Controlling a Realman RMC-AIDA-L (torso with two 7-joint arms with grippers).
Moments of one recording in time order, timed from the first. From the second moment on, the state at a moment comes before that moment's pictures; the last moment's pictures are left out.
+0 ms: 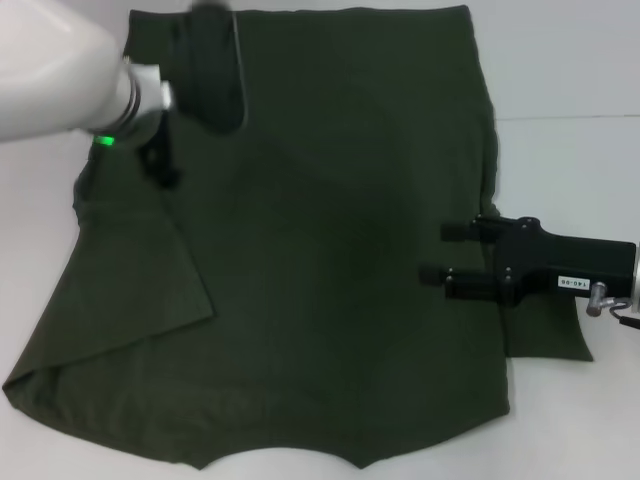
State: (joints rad) left arm -0.98 -1.95 1.72 0.75 2.86 0.81 -2.25; right arm 0.58 2.02 -0.69 -0.49 -1.92 -1.47 1.29
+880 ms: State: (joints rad) left arm -0.69 -2.12 0.90 0.72 1.99 1.06 -1.69; right arm 0.59 2.01 -0.64 -0.49 -1.92 -1.44 1.32
